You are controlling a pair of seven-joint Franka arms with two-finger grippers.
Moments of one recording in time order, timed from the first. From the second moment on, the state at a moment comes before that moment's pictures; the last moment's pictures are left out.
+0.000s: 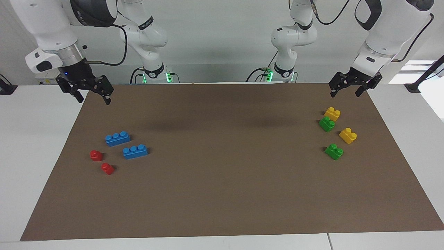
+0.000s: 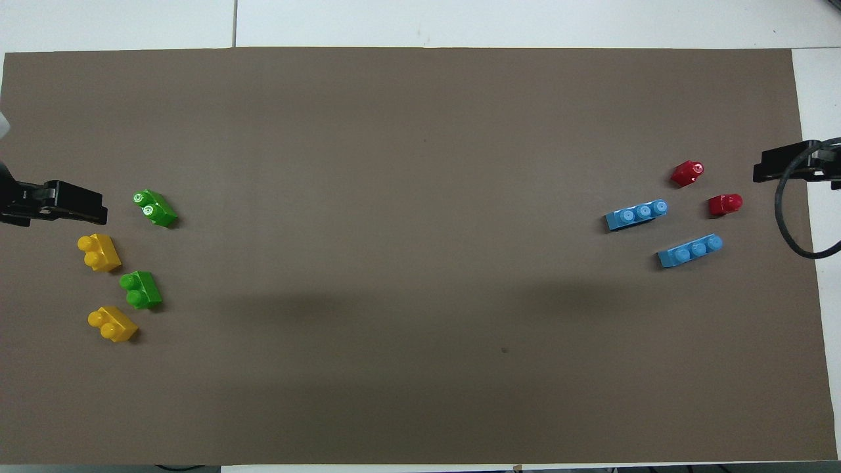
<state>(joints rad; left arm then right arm) 0.07 -0.03 -0.11 -1.64 0.01 1.56 -0.02 -0.18 -0.02 0.11 -1.63 0.00 1.70 0.10</state>
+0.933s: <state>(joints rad) 0.17 -0.09 -0.11 -1.91 -0.05 1.85 -0.55 -0.19 0.08 0.11 -1.66 0.14 1.74 0.85</state>
